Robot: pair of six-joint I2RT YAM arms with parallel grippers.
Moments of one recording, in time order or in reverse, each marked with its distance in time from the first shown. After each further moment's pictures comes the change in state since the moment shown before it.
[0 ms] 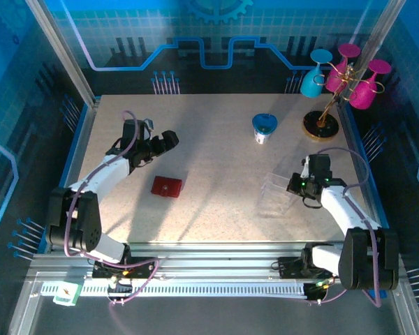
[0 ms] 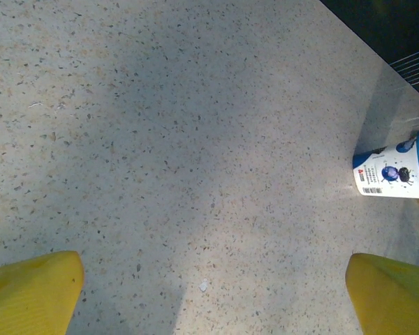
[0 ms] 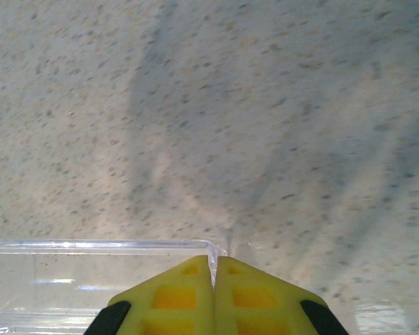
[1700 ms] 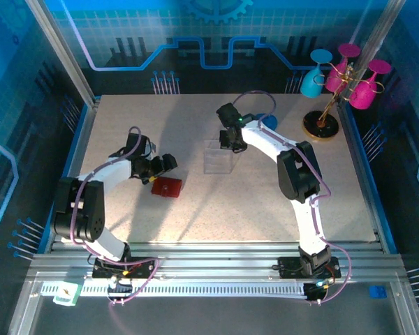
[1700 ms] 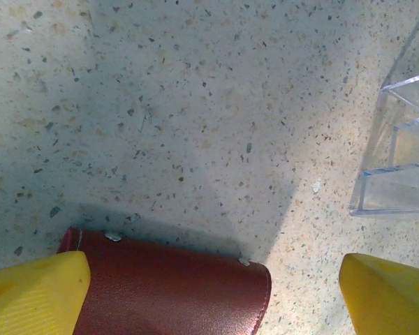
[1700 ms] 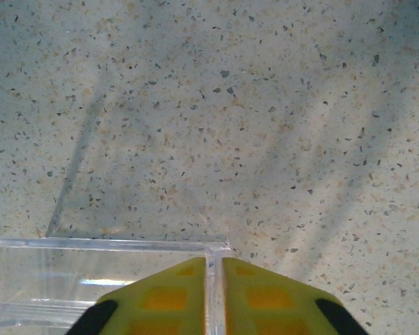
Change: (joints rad) left arm 0.034 0.101 -0.069 -0.203 0.074 0.087; right arm 0.529 1.004 1.209 -0.317 0.306 0.198
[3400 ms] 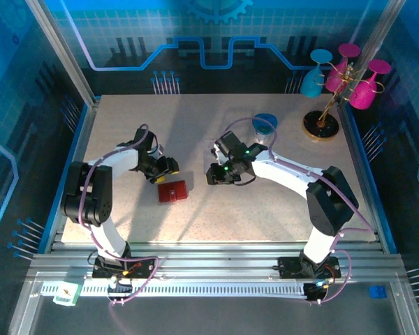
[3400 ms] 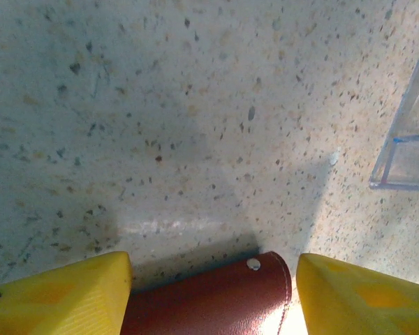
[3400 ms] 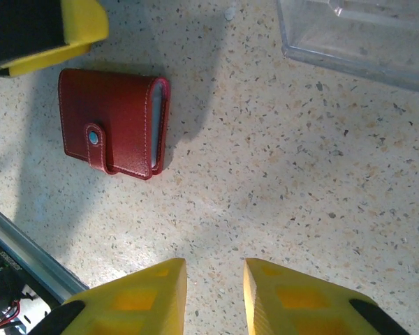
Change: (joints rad) left arm -0.024 0.151 0.136 -0.171 0.076 0.053; right arm 0.187 -0.465 -0.549 0.158 -0.446 -0.009
